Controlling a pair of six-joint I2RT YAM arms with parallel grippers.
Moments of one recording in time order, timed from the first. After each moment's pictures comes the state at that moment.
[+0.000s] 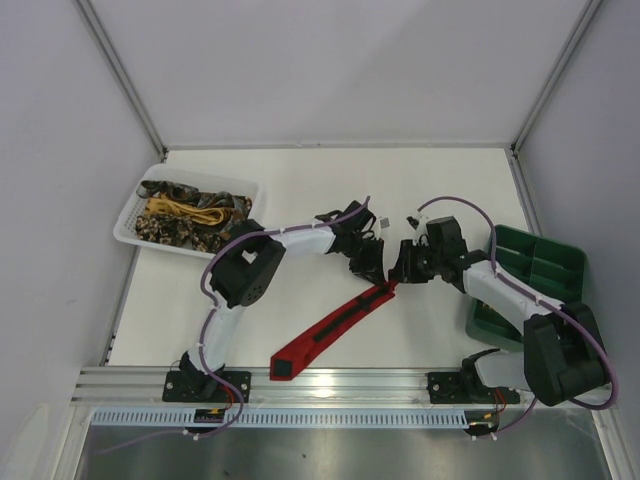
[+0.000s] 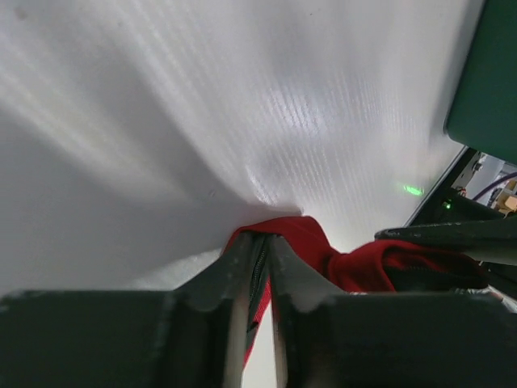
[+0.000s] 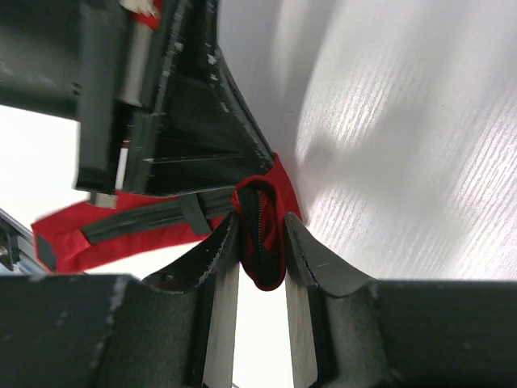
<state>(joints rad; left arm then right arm) -0.79 2.22 1.54 -0.35 0.58 -0.56 0.33 1.29 0.68 -0.26 -0.37 0.31</state>
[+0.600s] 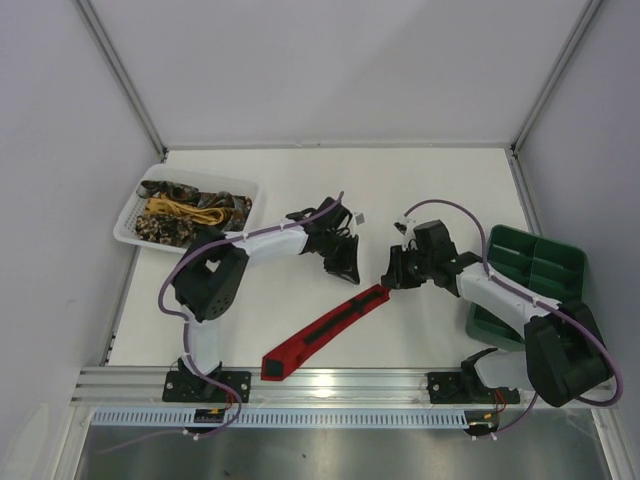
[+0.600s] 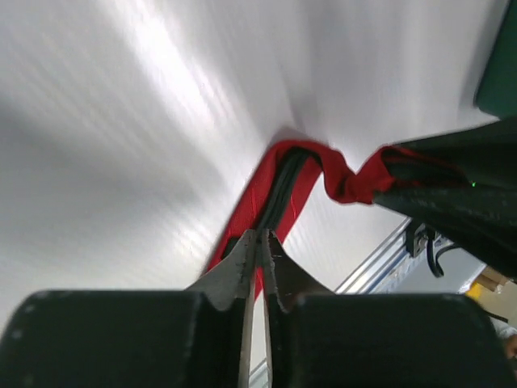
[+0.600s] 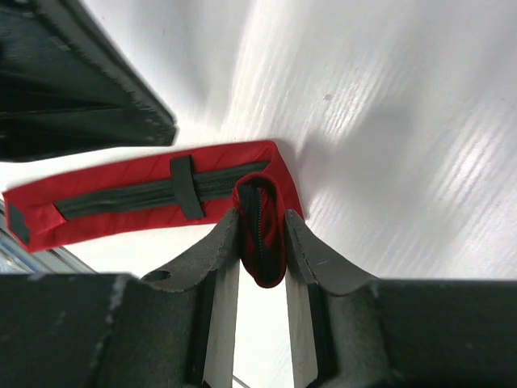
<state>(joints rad) -0.73 1.97 1.34 -0.44 0.47 -0.51 0.43 1.29 0.68 -0.27 -0.32 0.30</state>
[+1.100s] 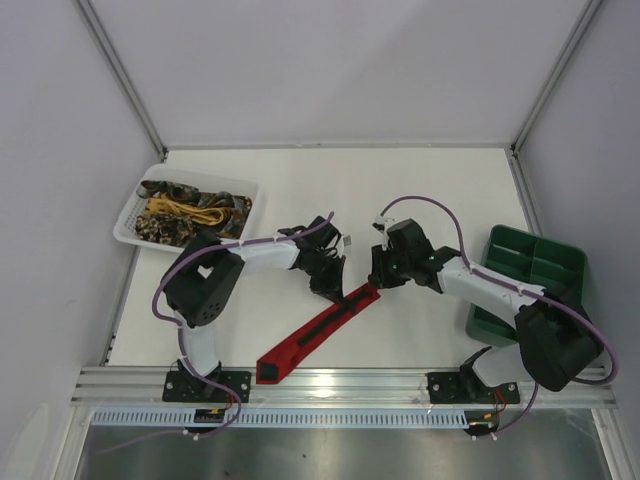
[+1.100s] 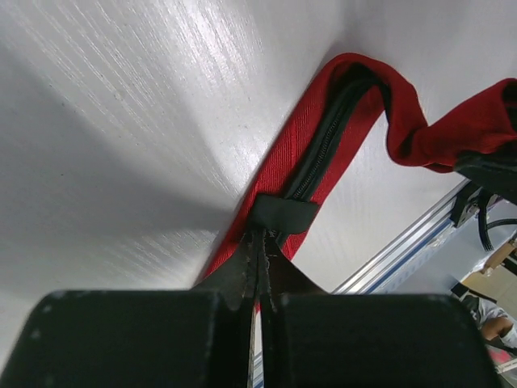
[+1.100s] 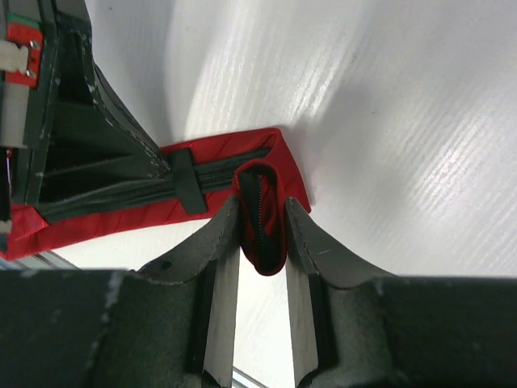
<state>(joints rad) -0.73 1.88 1.12 -0.44 0.47 -0.51 0.59 1.37 0.77 -0.30 -0.16 0.35</state>
